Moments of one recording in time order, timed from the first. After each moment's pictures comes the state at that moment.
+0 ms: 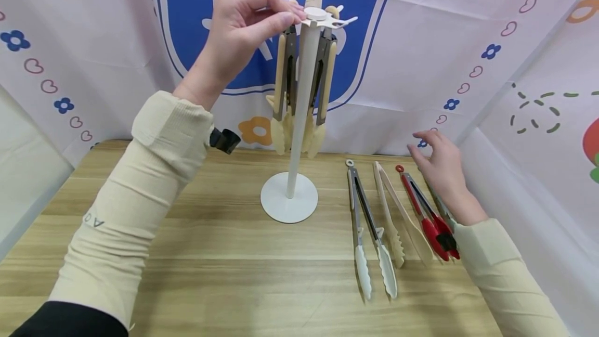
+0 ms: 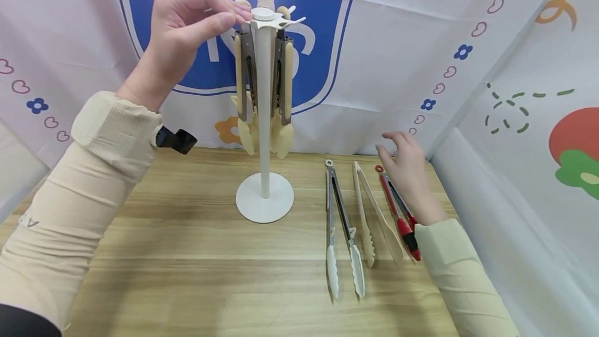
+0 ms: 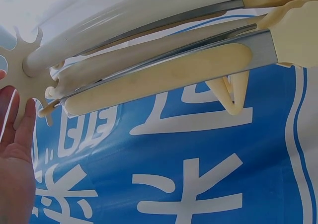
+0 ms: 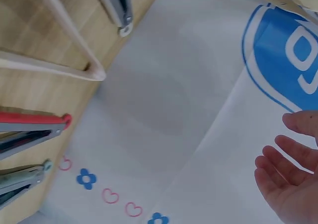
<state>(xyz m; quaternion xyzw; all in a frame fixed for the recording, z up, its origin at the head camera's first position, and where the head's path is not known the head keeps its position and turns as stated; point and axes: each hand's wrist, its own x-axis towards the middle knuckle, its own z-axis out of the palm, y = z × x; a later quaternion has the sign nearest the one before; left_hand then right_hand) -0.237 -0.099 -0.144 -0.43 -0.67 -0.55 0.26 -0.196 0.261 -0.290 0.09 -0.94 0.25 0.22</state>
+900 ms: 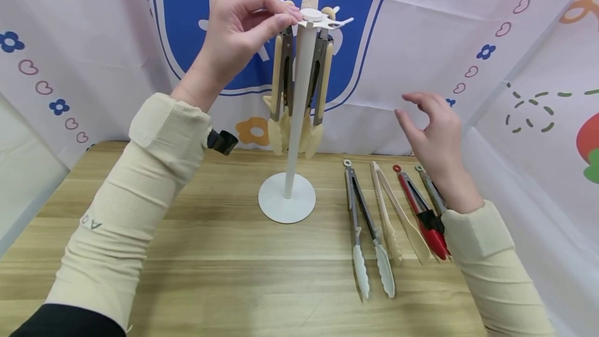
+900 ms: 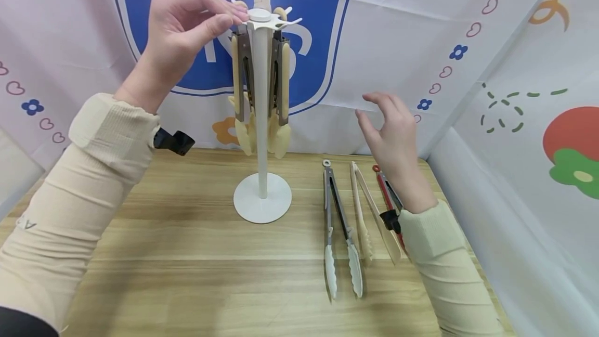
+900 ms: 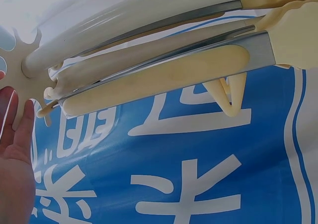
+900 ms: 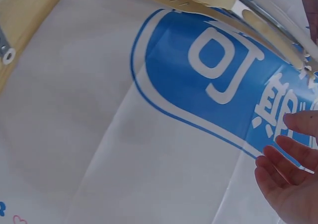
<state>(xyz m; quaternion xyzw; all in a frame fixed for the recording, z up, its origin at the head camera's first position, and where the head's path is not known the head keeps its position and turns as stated) -0.237 -0.098 -0.146 -0.43 -0.66 -0.55 0.27 -0.188 0.208 -0.228 0.18 -0.86 0.29 0.38</state>
